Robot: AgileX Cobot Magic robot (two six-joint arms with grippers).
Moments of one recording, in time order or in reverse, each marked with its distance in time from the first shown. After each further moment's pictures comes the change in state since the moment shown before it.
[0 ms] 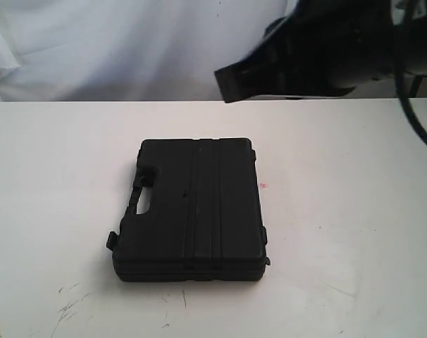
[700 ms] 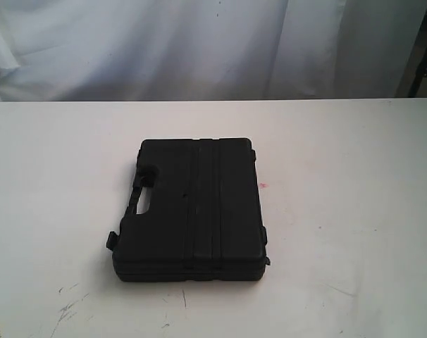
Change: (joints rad) left arm 0.000 0.000 0.000 0.000 0.000 0.000; right arm -0.614 -0.822 0.730 0.029 -0.256 0.000
